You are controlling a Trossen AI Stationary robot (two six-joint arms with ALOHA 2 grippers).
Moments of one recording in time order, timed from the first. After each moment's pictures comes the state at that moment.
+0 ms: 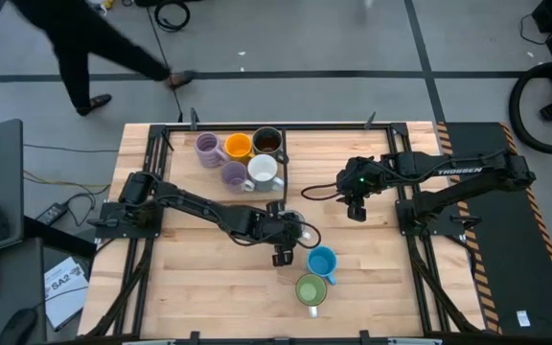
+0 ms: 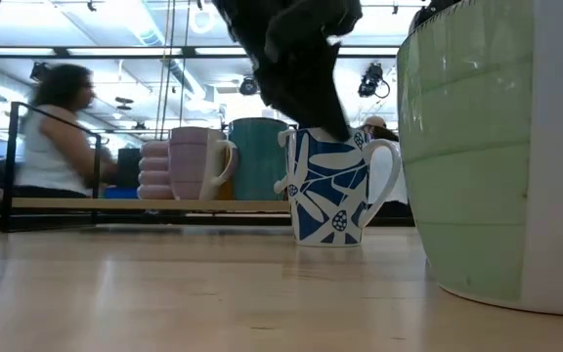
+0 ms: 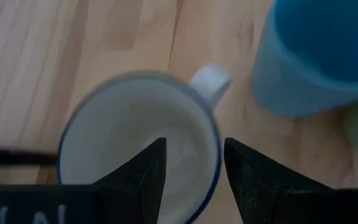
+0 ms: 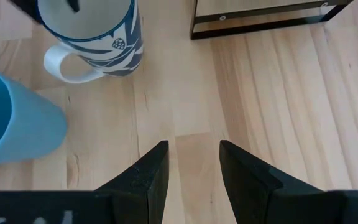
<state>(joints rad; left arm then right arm) -0.24 1.97 1.50 -0.48 -0.32 -0.23 -0.06 1.09 0.87 -0.77 0.03 0.06</state>
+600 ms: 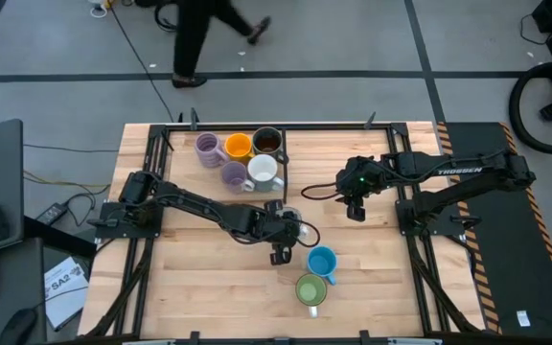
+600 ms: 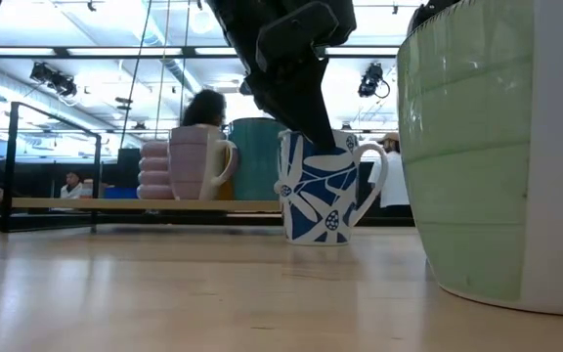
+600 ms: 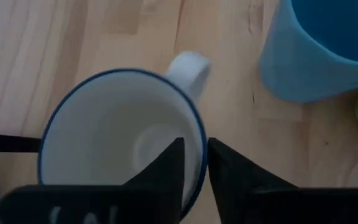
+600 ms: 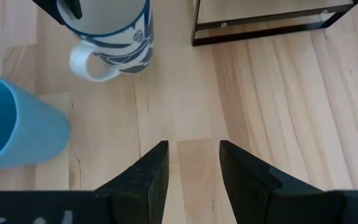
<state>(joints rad) -0.24 1.97 1.50 -0.52 -0.31 -0.24 -0.06 1.09 0.87 -0.75 0.02 0.06</state>
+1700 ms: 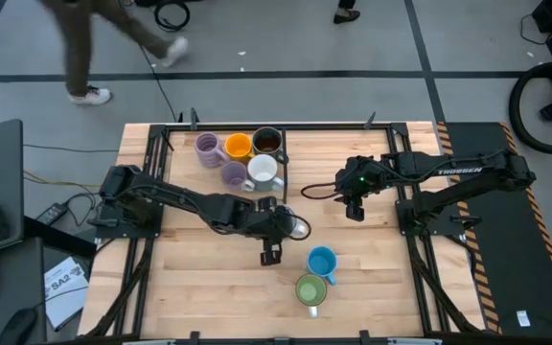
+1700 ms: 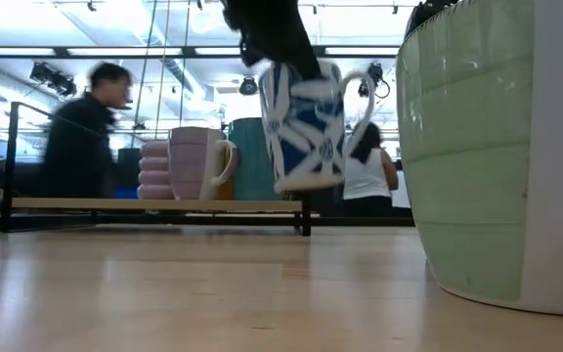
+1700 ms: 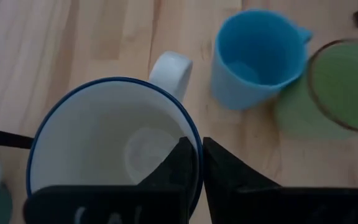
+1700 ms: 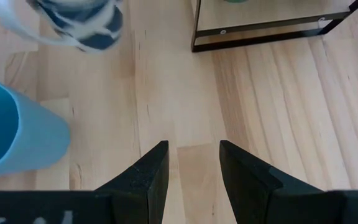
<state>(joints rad) -0.24 1.80 1.50 -0.58 -0.20 -0.24 -0.06 1.09 0.87 -0.73 0.02 0.06</state>
